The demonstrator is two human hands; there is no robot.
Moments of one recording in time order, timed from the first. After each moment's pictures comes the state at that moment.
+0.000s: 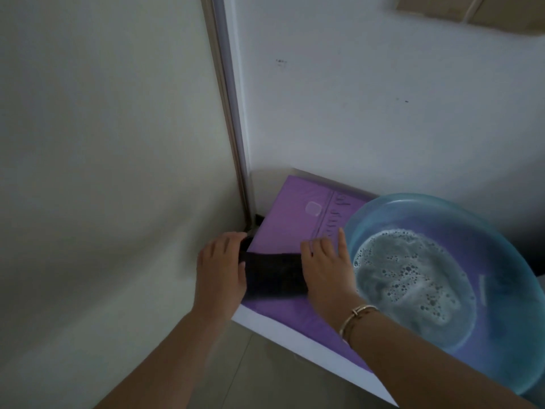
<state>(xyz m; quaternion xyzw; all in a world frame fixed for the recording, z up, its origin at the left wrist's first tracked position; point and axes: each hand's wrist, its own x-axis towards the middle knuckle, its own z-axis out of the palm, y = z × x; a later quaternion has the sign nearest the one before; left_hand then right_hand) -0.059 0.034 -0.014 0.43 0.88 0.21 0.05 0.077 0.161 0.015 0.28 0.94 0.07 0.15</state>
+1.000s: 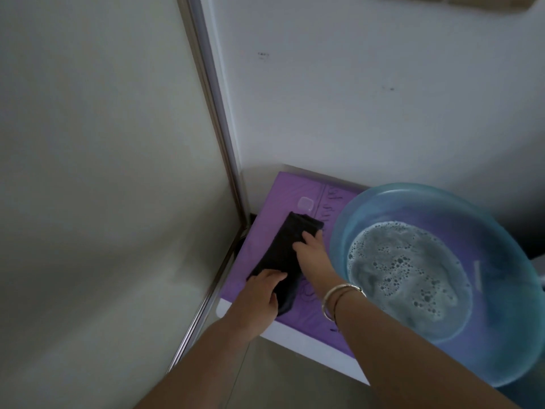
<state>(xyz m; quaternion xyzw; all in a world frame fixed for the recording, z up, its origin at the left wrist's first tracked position) -0.014 0.051 -0.050 0.48 0.78 0.21 0.34 0.053 0.181 -0.023 0.52 0.60 -0.60 -0.07</state>
